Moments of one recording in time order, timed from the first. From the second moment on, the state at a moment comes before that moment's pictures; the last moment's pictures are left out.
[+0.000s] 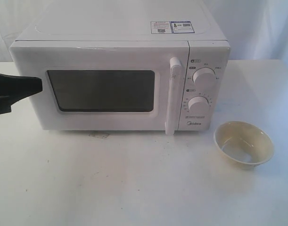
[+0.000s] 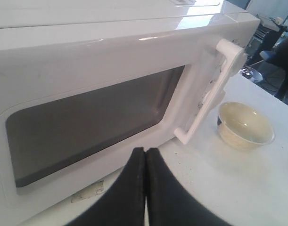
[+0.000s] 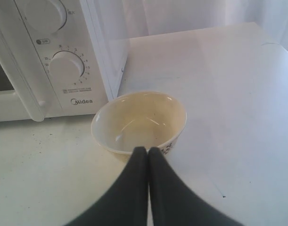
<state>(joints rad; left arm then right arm) 0.04 1.10 -0.57 -1.62 0.84 1.70 -0.03 0.01 -0.01 0.13 0.34 0.01</state>
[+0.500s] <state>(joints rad) 0.04 0.58 -0.57 -1.22 0.70 1.24 -0.03 0.01 -0.01 0.13 0.34 0.01</state>
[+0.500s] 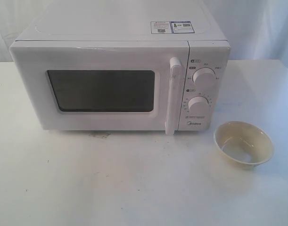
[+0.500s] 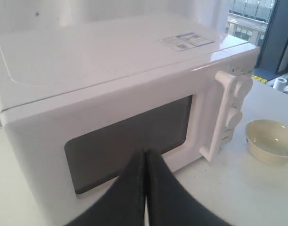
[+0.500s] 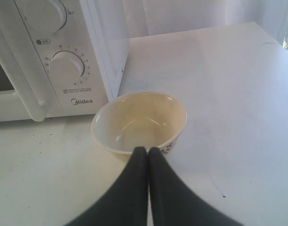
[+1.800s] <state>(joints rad) 0.04 0.01 -0.11 -0.25 0.33 0.31 -0.03 0.01 -0.01 0.13 0.35 0.01</state>
